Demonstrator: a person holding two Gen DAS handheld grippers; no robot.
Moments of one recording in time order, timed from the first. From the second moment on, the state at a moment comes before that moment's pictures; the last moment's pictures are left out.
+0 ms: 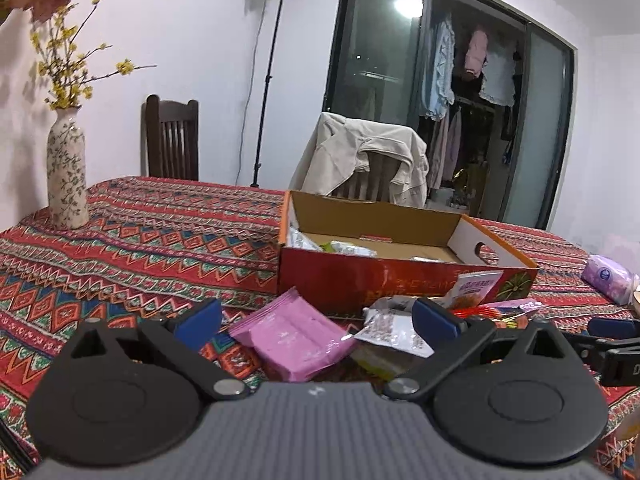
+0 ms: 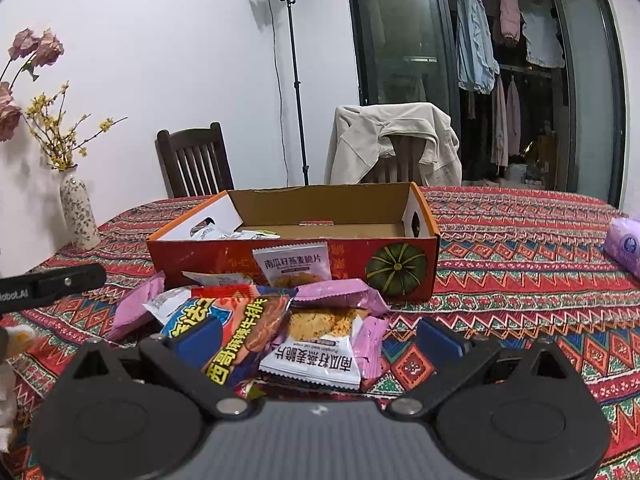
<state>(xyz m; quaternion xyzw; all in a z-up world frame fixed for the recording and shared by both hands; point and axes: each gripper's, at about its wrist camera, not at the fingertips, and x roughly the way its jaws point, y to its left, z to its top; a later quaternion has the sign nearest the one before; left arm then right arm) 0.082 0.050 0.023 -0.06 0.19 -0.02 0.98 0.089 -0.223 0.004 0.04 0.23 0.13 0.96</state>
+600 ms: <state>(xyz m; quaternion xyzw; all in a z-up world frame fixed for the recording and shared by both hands) 0.090 0.059 0.005 -0.08 0.20 -0.02 0.98 0.087 -0.207 -0.004 0.02 0.25 0.13 0.96</state>
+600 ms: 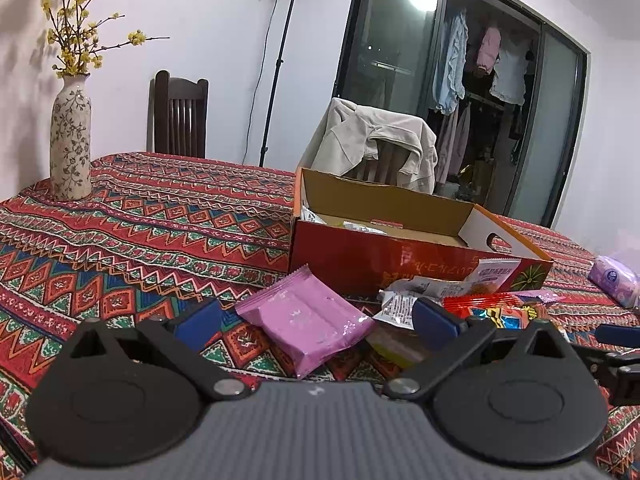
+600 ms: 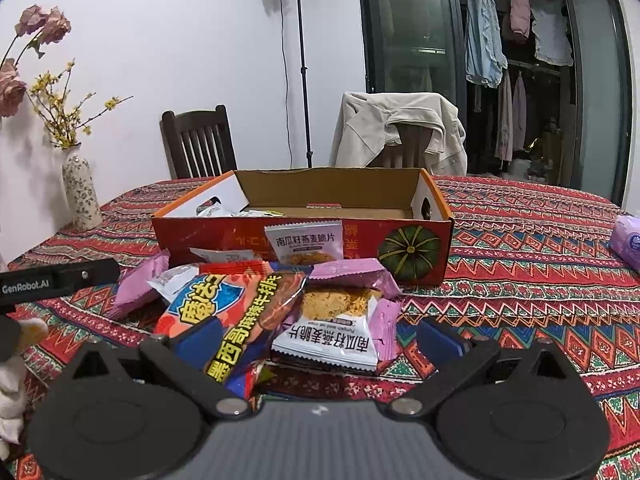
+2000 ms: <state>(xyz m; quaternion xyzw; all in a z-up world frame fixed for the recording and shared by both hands) 0.063 0.072 0.019 -0.08 0.22 0.03 0.97 0.065 -0.185 0.025 -0.01 0.20 0.11 0.97</state>
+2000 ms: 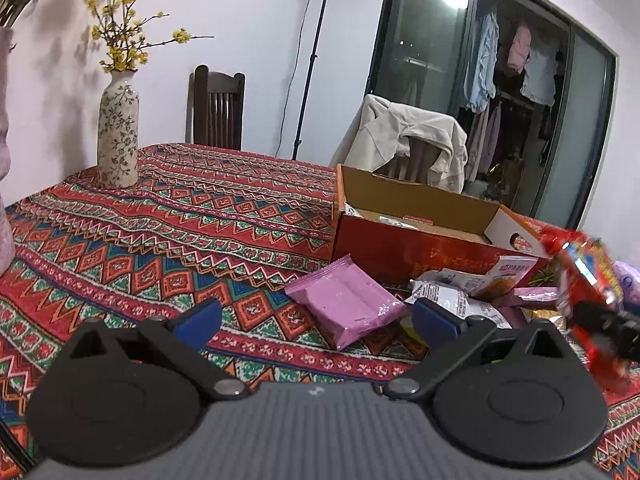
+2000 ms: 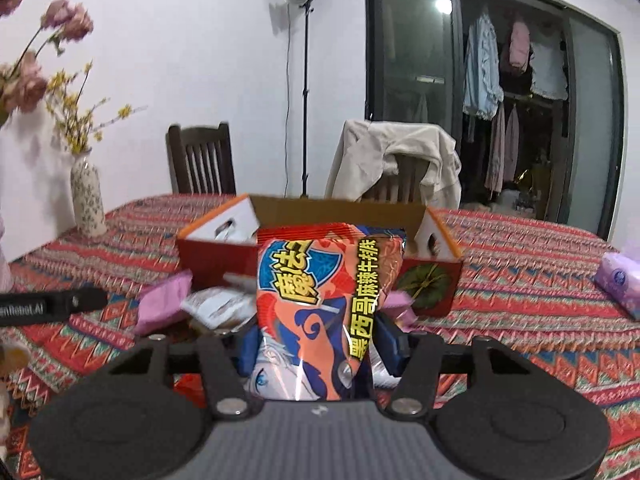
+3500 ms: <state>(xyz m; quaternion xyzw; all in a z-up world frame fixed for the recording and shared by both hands) 0.189 0.039 -0.007 -0.05 0.36 0.10 0.93 0.152 -0.269 0.002 0.07 0.19 0.11 0.97</state>
